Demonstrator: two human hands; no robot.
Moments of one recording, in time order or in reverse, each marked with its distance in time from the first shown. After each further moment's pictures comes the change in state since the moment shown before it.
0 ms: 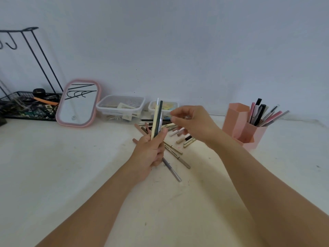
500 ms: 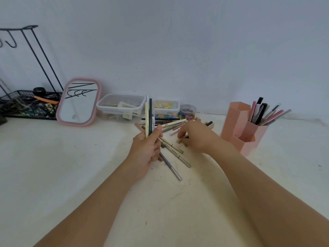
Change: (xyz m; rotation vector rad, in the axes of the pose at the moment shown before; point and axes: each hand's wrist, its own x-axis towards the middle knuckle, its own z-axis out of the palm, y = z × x) left_hand 0.004 0.000 -0.005 -0.042 0.098 0.036; right_hand 0.012 0.042 0.005 -0.855 -0.264 -0.025
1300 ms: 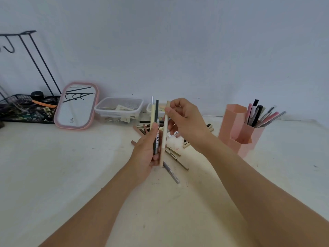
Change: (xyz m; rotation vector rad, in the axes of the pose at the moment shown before) left_hand -0.009 0.005 0.008 -0.038 -0.091 -0.015; right_hand -0.024 -0.058 -0.037 1.152 0.341 -0.053
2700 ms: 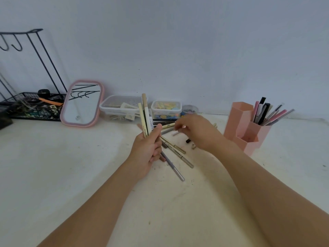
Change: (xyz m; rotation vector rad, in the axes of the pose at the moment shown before) left_hand 0.008 0.000 -0.013 -0.027 0.069 0.005; right_hand 0.018 0.052 -0.031 -0.980 -0.218 -0.190
